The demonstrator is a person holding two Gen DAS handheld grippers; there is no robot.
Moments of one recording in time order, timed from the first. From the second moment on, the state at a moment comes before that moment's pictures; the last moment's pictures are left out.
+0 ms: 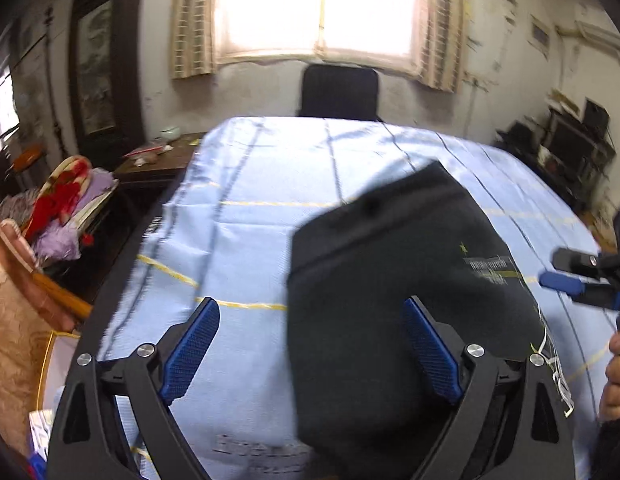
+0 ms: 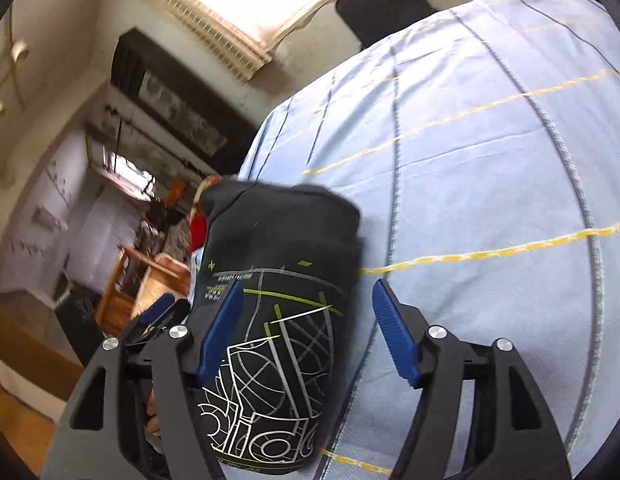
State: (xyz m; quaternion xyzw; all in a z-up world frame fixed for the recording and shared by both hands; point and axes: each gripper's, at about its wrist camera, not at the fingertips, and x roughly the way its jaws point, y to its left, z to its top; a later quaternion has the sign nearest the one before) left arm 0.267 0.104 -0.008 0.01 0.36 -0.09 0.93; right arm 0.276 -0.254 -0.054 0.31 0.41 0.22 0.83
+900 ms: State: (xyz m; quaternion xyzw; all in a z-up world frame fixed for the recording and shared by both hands) left arm 0.257 0.072 -0.021 0.09 0.35 -0.07 0.93; right arm 0.269 -0.189 -0.053 0.20 0.42 0.23 0.85
